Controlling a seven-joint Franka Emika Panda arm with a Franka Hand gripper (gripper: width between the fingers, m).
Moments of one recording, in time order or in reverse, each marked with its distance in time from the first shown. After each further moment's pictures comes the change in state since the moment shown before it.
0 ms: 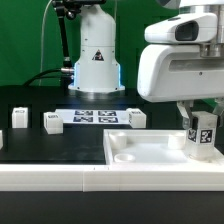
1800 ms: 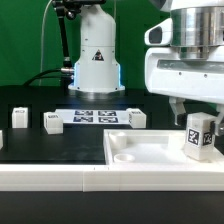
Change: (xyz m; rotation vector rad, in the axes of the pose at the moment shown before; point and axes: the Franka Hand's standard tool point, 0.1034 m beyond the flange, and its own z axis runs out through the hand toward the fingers) arm 0.000 0.005 0.004 0.040 0.000 1.232
